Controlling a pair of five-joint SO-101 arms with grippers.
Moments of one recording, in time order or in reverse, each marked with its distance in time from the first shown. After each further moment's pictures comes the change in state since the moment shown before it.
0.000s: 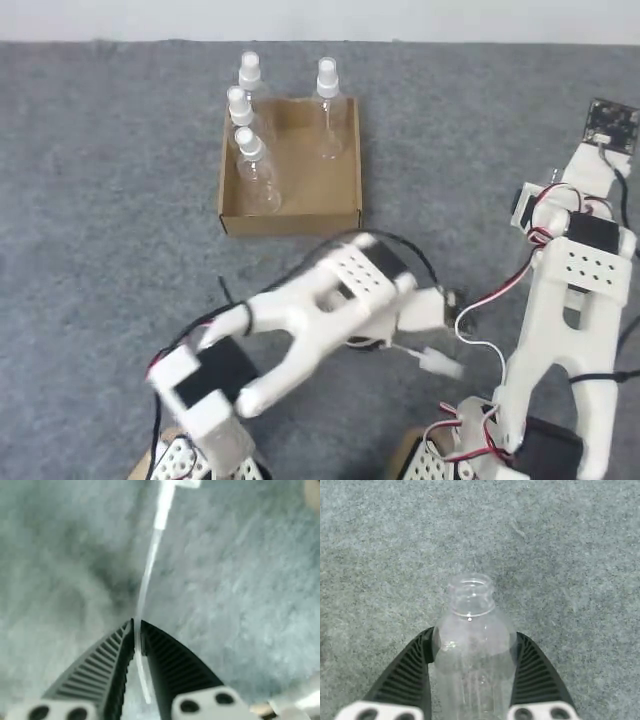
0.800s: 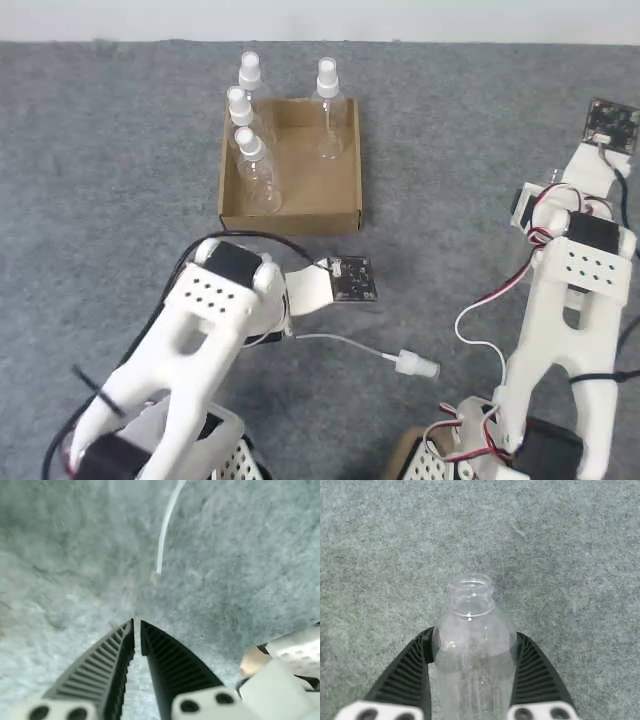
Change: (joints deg) left arm -23.6 -39.5 25.8 4.4 -9.2; right arm 0.0 0.0 0.0 0.0 0.0
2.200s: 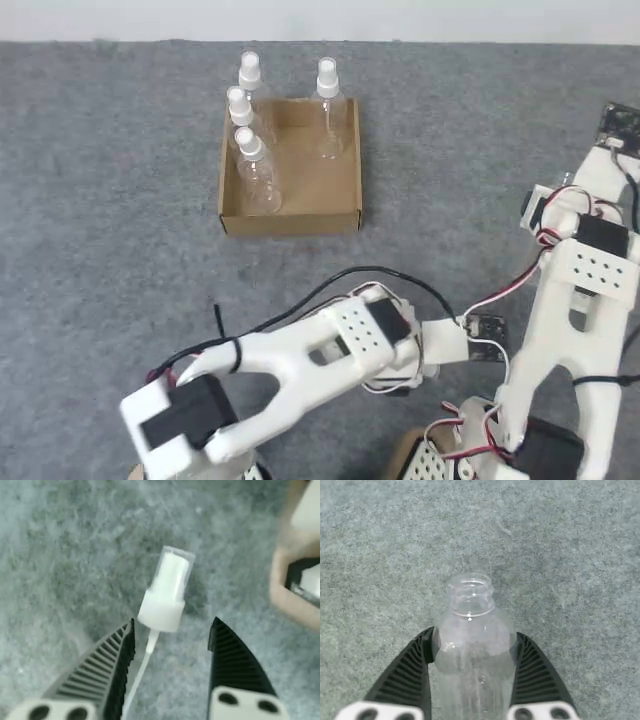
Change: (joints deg) left arm 35.3 28.7 -10.6 -26.5 25.2; right arm 2.3 0.0 0.0 0.0 0.0
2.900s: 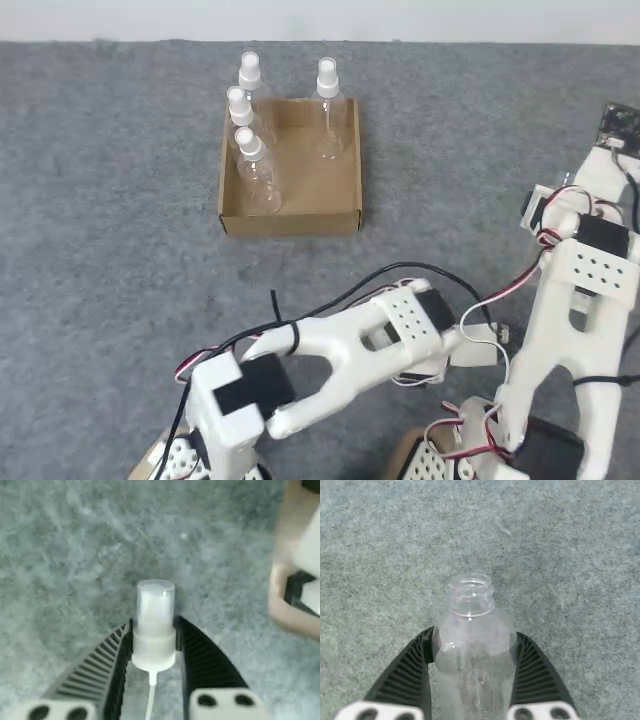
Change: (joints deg) left arm 2.3 18.5 -19.7 10.5 -4.1; right arm 0.1 0.0 0.0 0.0 0.0
